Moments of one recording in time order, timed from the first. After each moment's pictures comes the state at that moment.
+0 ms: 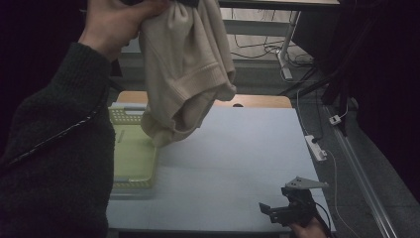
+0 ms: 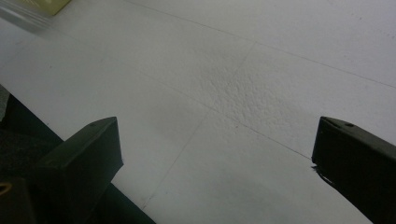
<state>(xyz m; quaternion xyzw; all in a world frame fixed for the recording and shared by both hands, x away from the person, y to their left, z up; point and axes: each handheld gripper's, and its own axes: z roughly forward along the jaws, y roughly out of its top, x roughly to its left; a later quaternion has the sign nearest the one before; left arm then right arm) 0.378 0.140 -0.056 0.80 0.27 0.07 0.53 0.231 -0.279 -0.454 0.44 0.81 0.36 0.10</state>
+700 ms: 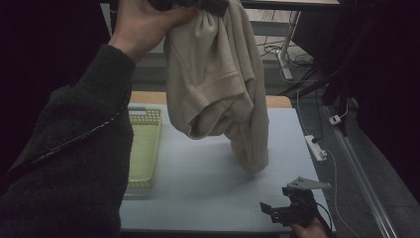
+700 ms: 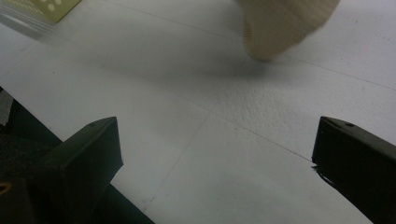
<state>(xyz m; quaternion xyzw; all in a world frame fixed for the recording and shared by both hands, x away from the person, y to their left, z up) 0.382 0.098 -0.067 0.83 0.25 0.10 0.49 0.230 -0.282 -0.453 0.45 0.81 0.37 0.10</state>
